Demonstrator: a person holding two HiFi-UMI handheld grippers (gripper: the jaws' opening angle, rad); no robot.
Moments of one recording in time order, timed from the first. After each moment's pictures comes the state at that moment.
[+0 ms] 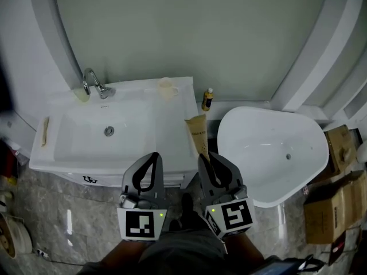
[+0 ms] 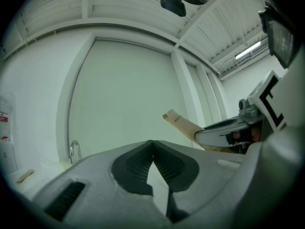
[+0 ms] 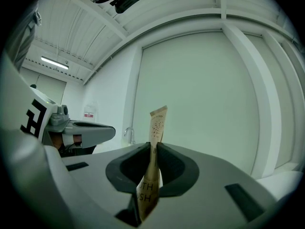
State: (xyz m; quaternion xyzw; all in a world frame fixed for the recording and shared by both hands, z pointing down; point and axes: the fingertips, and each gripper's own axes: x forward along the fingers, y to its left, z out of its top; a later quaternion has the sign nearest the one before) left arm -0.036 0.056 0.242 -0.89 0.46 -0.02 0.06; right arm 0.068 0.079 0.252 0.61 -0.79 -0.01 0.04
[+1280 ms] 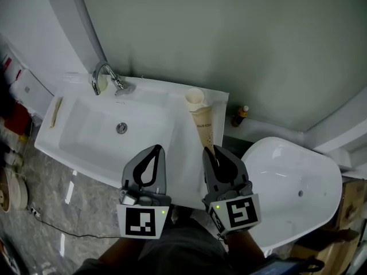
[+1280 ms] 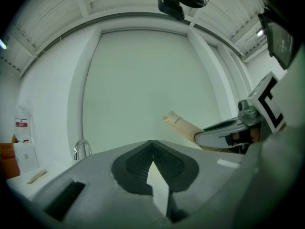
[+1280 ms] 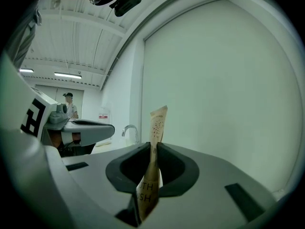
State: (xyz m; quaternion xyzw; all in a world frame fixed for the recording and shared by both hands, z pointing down) left arm -0.022 -0.113 0.256 -0.81 0.58 -0.07 0.03; right arm 0.083 -0.122 0.268 0.49 -0.87 0.02 0.05
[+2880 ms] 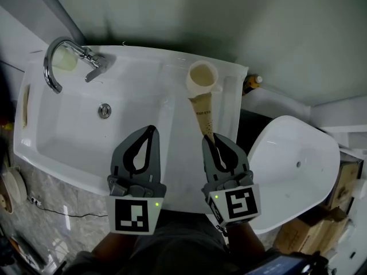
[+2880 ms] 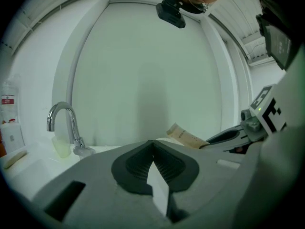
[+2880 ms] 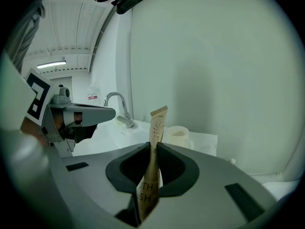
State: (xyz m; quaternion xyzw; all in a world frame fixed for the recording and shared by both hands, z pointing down) left arm -0.056 -0.236 0.357 -0.83 0.54 -0.12 -0.07; right arm 0.058 -0.222 0.399 0.51 -0.84 0.13 0.17
